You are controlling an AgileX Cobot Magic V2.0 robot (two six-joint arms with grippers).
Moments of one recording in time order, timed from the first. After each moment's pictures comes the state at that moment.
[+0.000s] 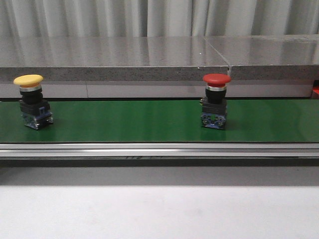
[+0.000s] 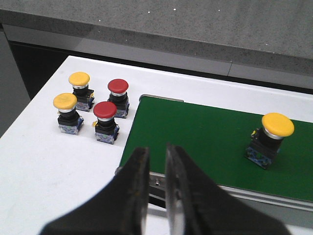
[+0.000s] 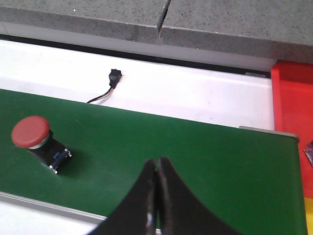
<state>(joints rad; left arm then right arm) -0.22 0.38 -0.57 0.49 0.71 -0.62 -0.01 0.86 -0.75 0.36 0.51 -0.35</state>
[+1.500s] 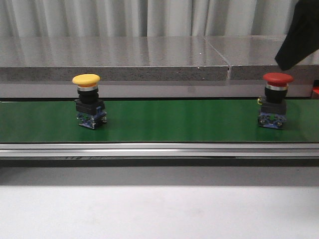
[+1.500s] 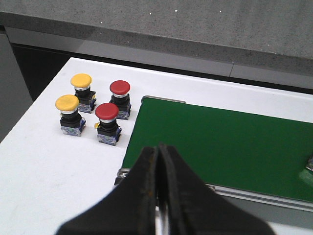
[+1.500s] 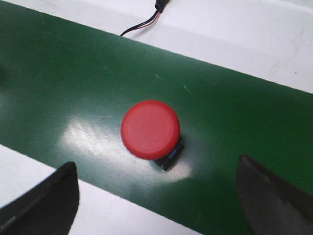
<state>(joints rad) -0.22 0.38 -0.57 0.50 0.71 -0.62 0.13 1.26 -0.89 0.36 0.59 -0.36</state>
